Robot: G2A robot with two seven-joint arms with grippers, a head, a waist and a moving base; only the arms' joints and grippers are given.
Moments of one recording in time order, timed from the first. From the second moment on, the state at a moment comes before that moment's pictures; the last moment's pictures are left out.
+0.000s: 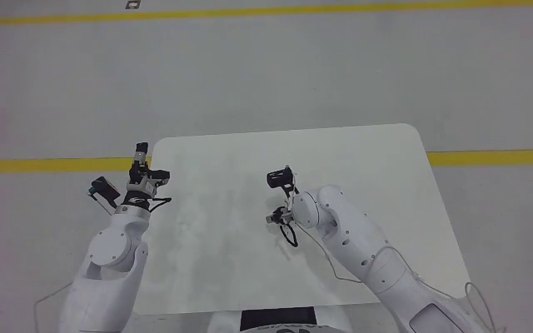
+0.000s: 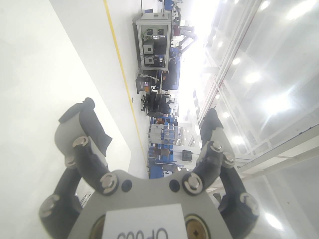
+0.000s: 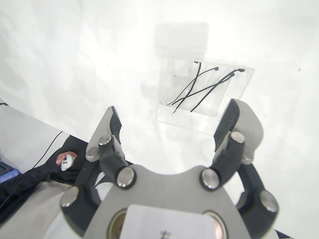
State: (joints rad) left arm 1.73 -1.15 -1.60 -1.80 -0.42 0.00 0.00; right arm -1.15 -1.39 0.86 -1.55 -1.09 0.34 1.31
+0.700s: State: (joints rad) left arm 1.73 -1.15 -1.60 -1.80 -0.42 0.00 0.00; right arm -1.21 -1.41 0.92 -1.59 -1.21 0.34 1.32
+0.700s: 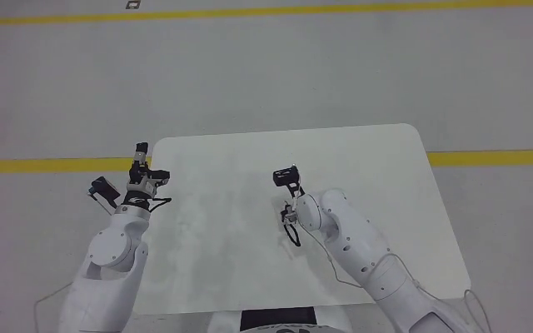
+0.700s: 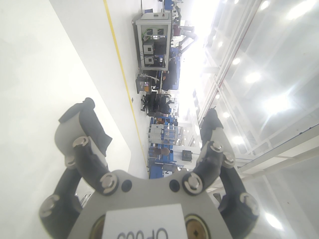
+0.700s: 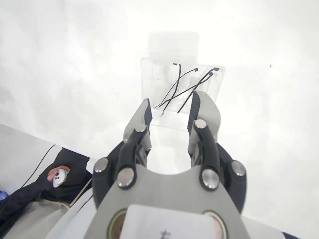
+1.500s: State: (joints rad) left arm 1.73 -1.15 -1.60 -1.80 -0.42 0.00 0.00; right arm -1.23 -1.48 0.94 -1.52 -1.35 0.34 1.34
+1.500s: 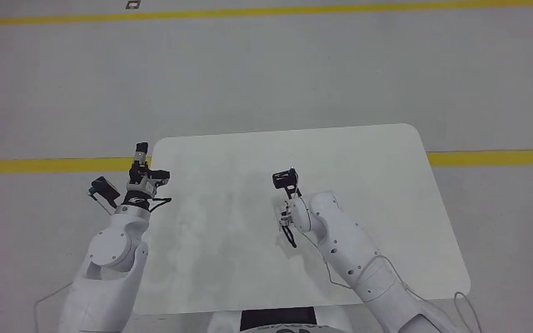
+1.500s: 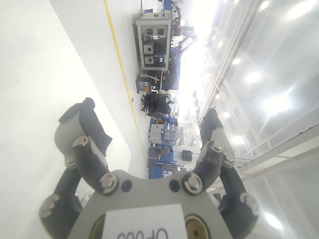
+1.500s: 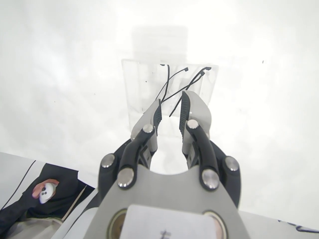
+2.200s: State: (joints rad) left arm 1.73 -1.15 -1.60 -1.80 -0.42 0.00 0.00; right arm -1.22 -1.54 0.96 -1.46 -1.43 0.34 1.35
